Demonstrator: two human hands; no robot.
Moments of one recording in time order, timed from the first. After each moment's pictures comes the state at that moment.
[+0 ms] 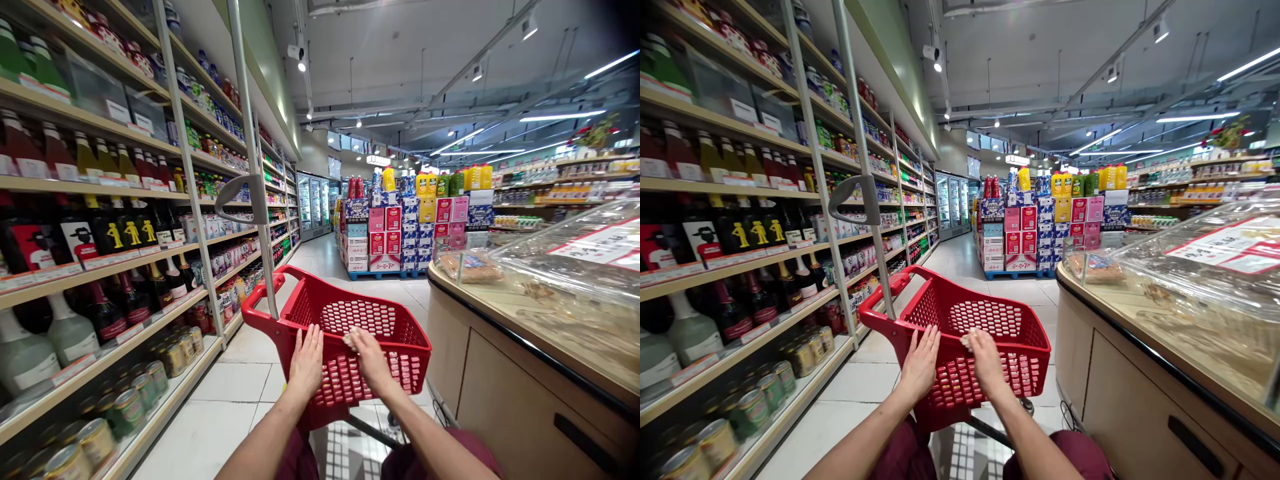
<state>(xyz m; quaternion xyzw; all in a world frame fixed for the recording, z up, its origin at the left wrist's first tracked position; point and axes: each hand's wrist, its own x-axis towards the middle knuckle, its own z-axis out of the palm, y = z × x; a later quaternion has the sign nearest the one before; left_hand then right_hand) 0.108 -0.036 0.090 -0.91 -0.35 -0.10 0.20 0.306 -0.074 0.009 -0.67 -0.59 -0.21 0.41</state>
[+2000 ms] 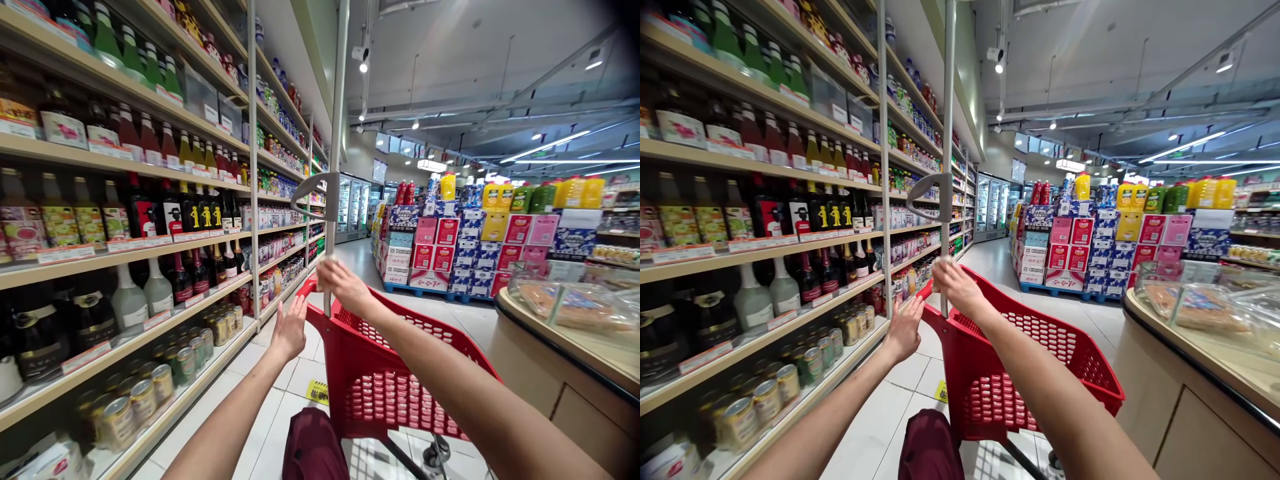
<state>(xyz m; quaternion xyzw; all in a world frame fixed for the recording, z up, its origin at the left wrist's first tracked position) -0.030 0.030 0.143 -0.86 -0.45 -0.18 0.17 0.165 0.014 0.216 -0.34 -0.80 -0.44 0.21</state>
